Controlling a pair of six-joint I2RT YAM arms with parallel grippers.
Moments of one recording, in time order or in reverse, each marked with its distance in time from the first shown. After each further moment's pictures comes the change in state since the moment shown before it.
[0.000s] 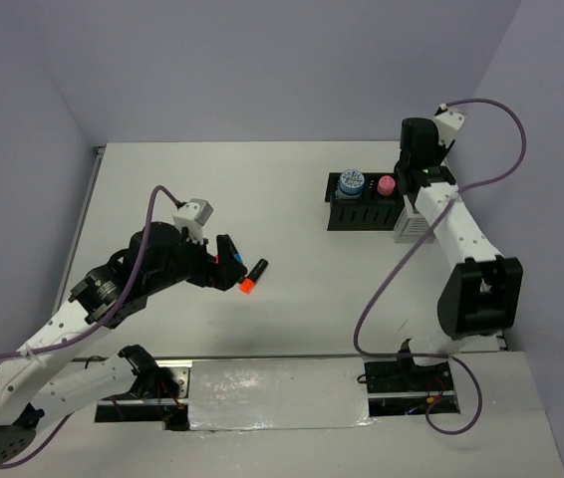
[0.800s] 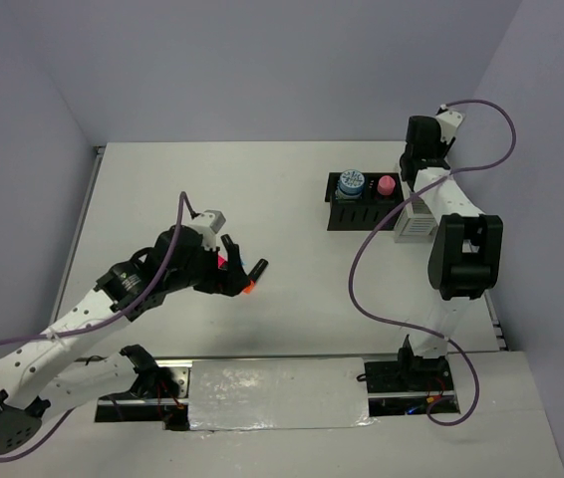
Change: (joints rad) left arm 0.000 0.059 -0.088 -0.019 0.009 -0.051; right arm -0.116 0.319 0.113 0.189 -0.043 -0.090
